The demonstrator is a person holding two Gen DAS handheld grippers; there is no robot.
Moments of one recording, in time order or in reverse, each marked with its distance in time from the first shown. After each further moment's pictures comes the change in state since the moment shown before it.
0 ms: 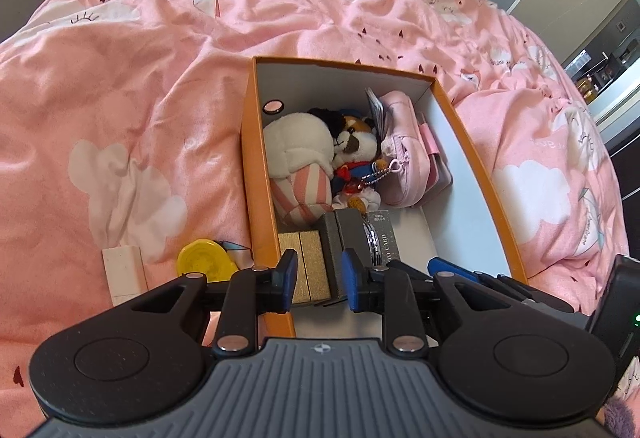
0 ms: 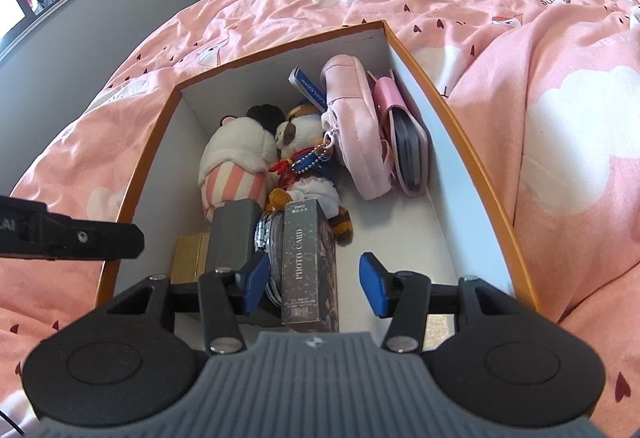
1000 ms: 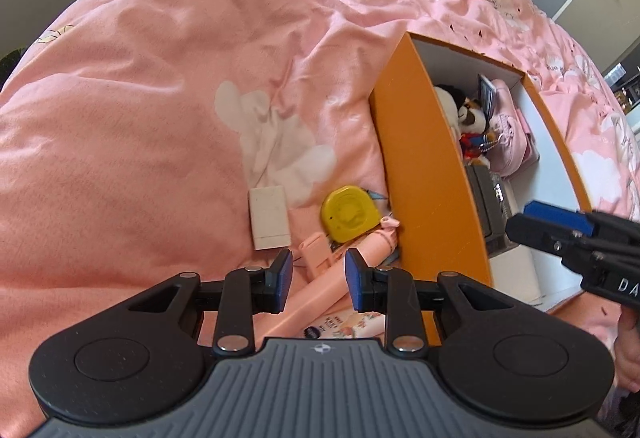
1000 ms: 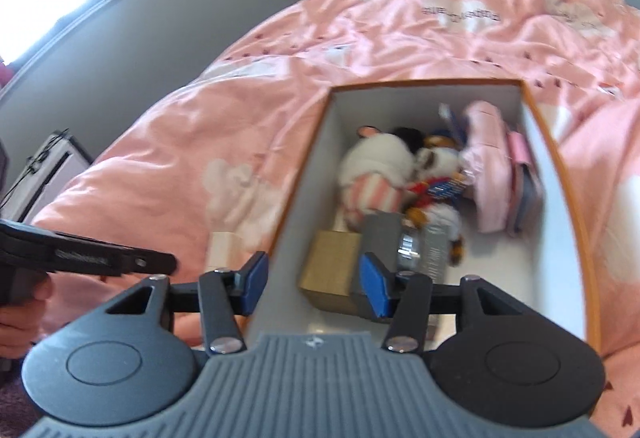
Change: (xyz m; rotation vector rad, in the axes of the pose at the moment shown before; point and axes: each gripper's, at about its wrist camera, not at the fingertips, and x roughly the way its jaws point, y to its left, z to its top) left arm -0.034 0.113 -0.047 -0.054 0.027 0.097; right arm -0.038 0.076 0.009 -0.257 0.033 0.247
